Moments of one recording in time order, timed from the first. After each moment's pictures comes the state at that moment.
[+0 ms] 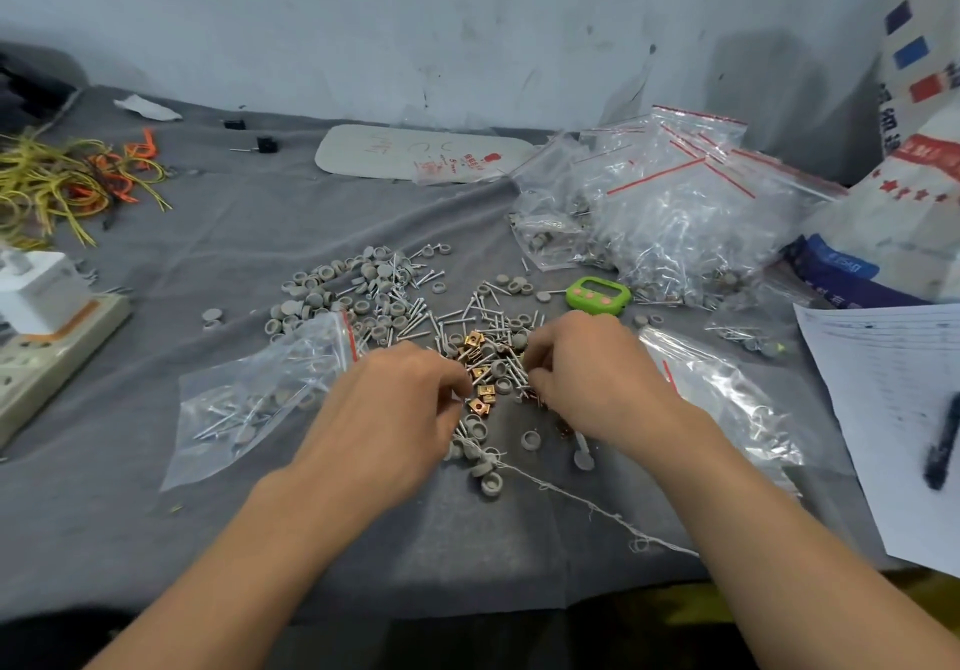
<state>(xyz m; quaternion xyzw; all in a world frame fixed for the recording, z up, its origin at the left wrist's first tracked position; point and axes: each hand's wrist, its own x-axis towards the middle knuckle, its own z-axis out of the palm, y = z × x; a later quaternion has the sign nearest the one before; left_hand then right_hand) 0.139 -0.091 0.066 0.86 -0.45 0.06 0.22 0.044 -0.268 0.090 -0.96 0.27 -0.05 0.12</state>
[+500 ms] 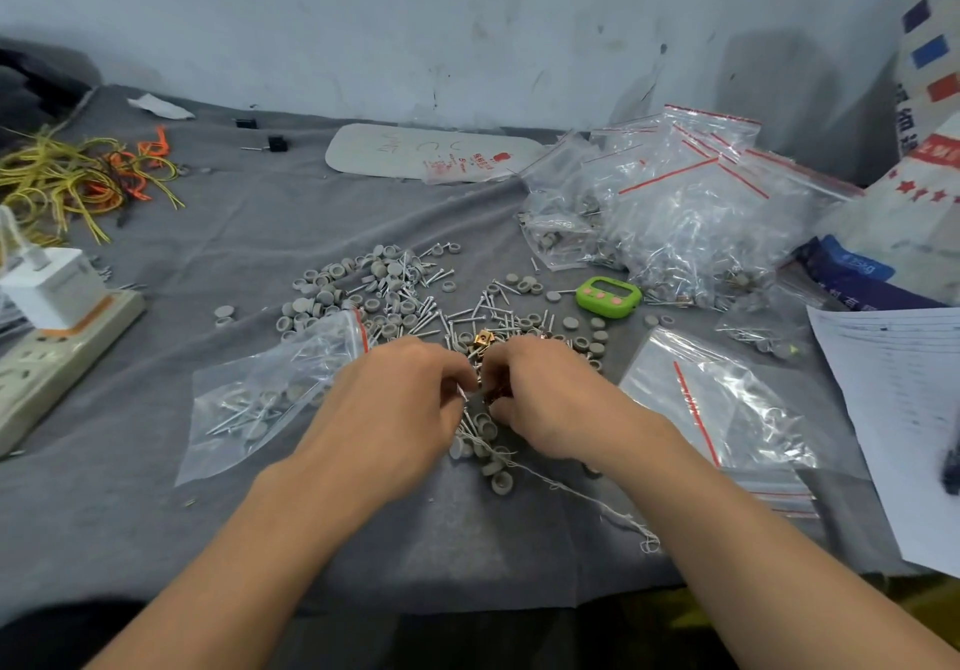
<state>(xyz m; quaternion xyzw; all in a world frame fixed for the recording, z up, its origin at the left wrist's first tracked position) 0.146 -0.089 0.073 0.88 -0.43 0.02 0.22 0.066 -0.241 0.076 -0.97 0.18 0.01 0.16</state>
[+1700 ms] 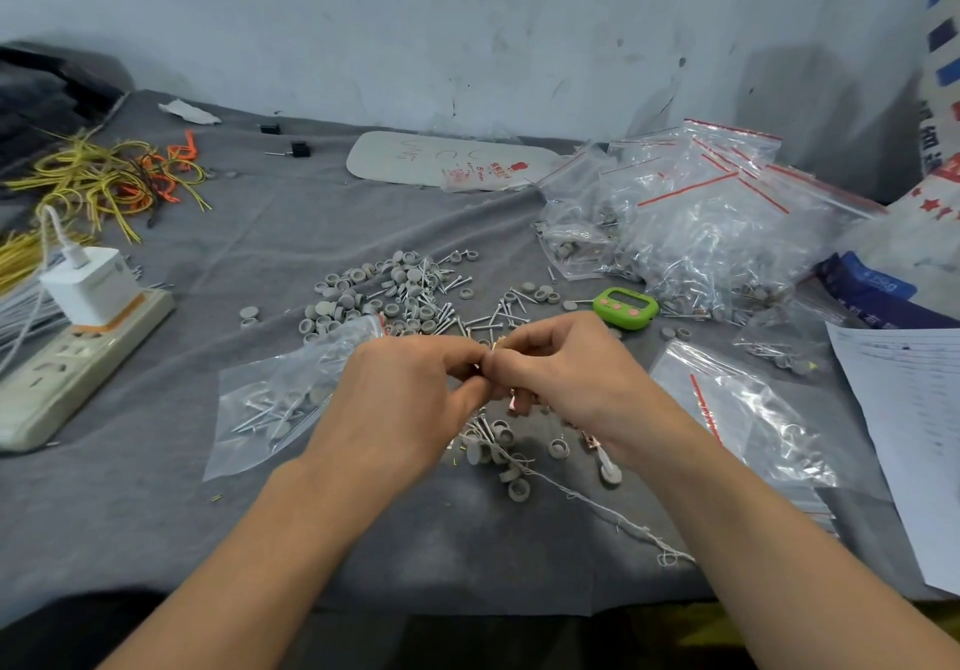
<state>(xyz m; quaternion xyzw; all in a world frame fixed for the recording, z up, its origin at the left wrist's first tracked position) 0.141 -0.081 0.083 0.82 -0.42 0.05 0.39 0.055 -0.230 0.100 -0.83 0.17 -0.10 0.53</state>
